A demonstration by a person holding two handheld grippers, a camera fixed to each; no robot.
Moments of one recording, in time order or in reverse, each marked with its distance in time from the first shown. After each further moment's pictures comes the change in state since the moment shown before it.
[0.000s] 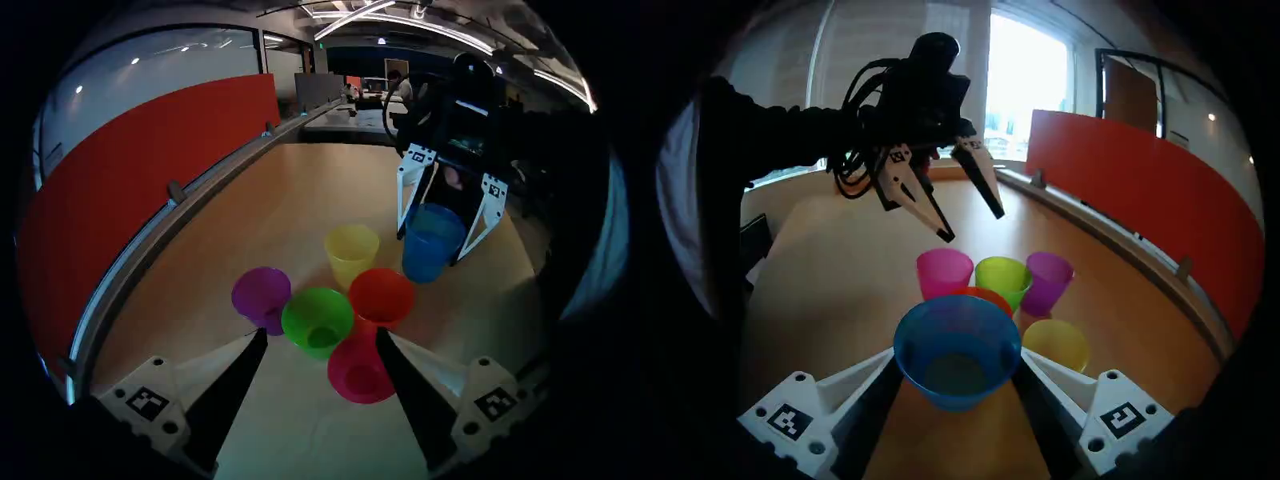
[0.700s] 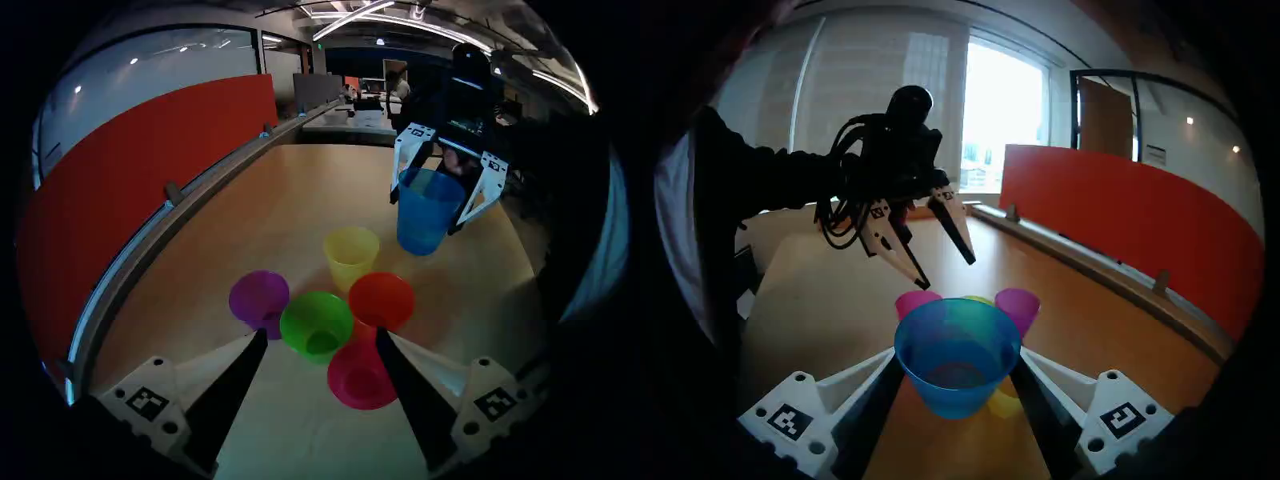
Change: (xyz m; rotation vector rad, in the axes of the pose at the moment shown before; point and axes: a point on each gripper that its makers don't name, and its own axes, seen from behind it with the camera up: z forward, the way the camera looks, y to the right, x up) left arm 0.004 0.001 0.006 -0.010 0.007 -0.001; right arm 0.037 0.021 -0.024 -0.086 0.148 0.041
